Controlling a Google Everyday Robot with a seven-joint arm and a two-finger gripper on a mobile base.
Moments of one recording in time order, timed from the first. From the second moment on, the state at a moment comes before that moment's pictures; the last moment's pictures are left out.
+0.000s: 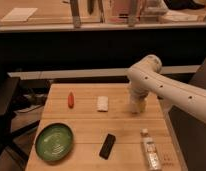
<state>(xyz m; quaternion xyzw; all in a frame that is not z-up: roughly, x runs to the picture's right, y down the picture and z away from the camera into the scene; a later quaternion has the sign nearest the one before) 0.168 0.059 0.736 -0.25 -0.01 -0.15 0.96</state>
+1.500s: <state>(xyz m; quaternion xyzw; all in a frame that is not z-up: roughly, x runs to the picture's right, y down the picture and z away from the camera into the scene) 0.106 0.047 0.791 -0.24 -0.06 -0.24 0.94</state>
